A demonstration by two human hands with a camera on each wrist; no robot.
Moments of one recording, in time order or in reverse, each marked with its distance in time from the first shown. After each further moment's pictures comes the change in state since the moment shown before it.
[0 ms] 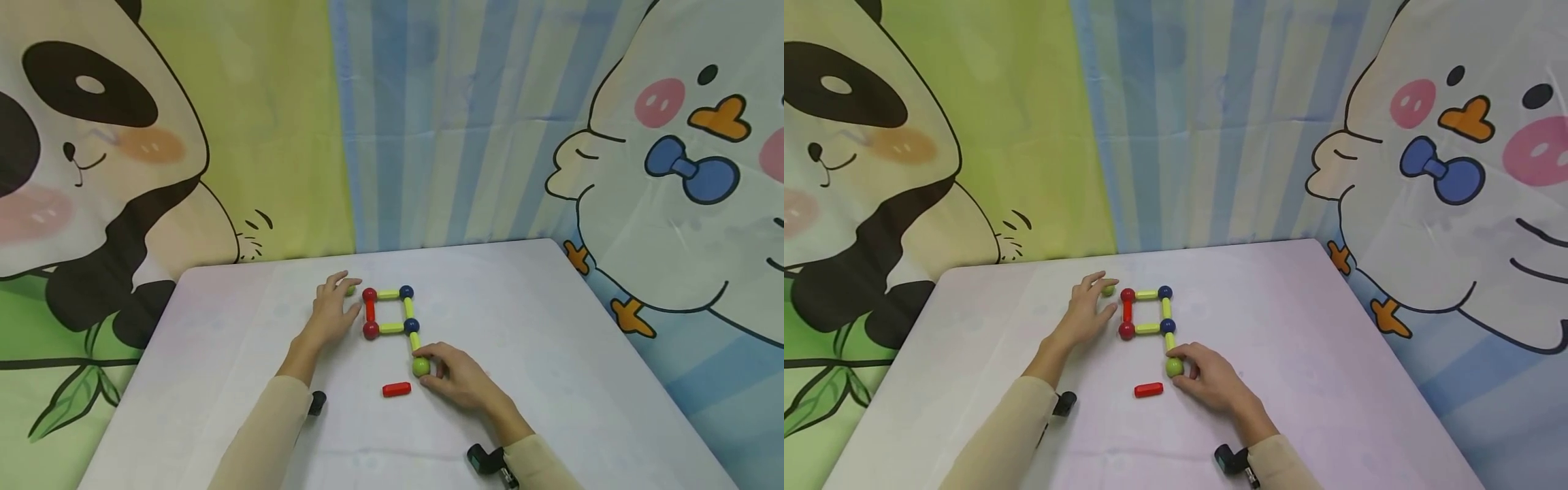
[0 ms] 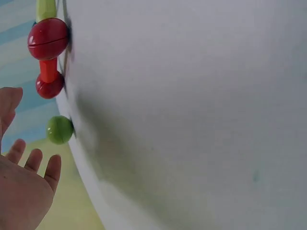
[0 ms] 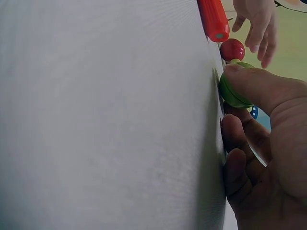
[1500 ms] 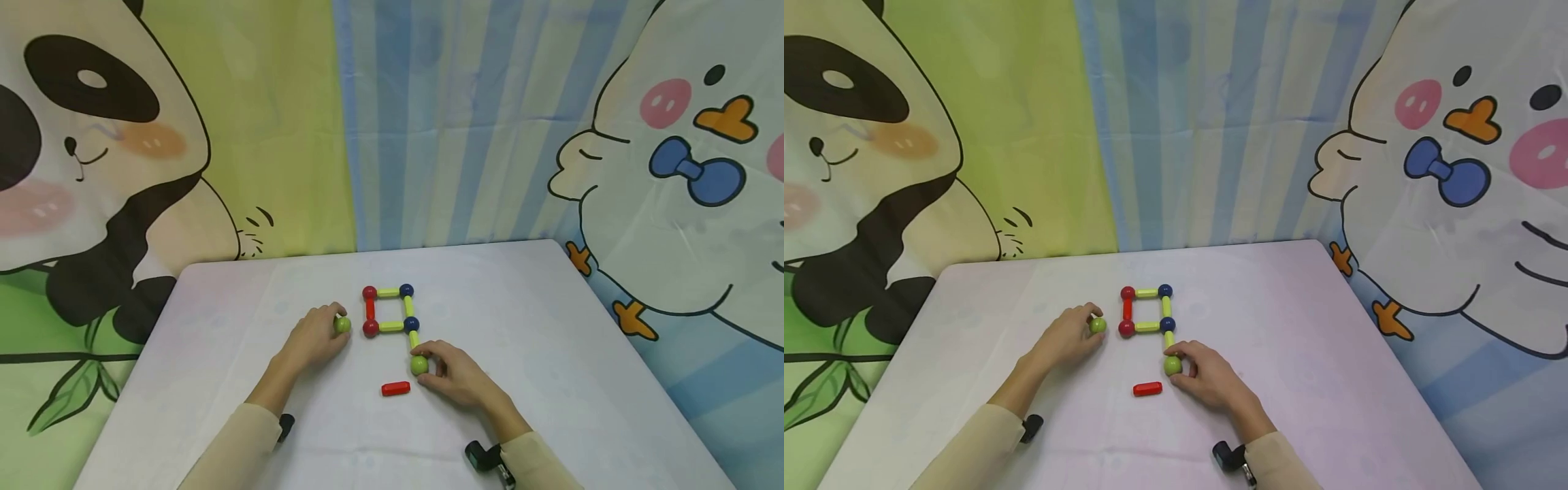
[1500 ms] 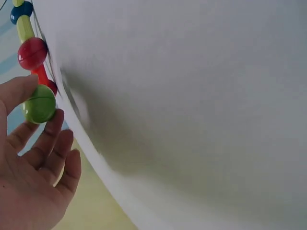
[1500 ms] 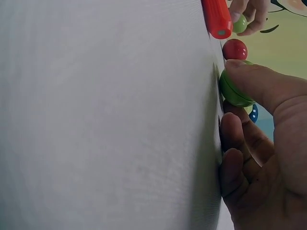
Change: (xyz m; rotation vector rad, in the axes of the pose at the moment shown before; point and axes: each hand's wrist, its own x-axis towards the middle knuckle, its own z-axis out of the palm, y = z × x) left_hand -0.043 -0.006 -0.017 0.205 -0.173 -0.036; right_hand 0.006 -0.003 -0.003 0.012 -0.034 0.040
